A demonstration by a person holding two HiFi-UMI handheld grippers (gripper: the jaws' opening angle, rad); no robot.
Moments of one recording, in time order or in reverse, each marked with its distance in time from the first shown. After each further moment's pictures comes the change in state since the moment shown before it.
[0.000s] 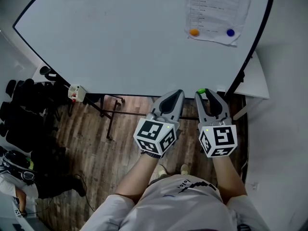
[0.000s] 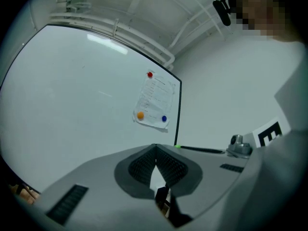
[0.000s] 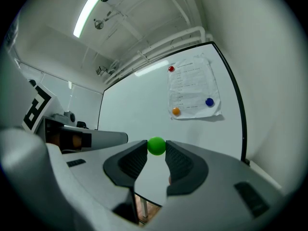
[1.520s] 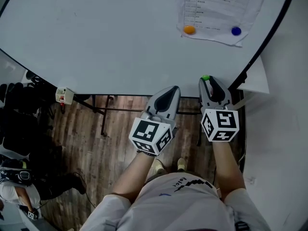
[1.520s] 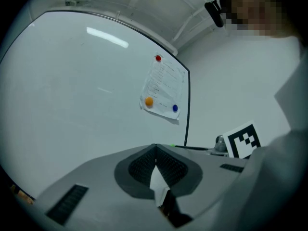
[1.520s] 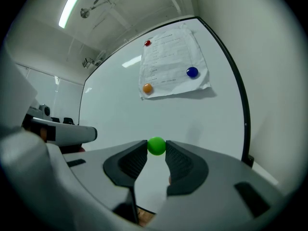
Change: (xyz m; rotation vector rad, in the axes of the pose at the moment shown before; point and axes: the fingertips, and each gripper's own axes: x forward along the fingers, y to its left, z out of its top) left arm 0.069 0.042 -0.031 0.001 0.037 -0.002; right arm 0.083 -0.091 -0.051 0.042 0.089 -0.113
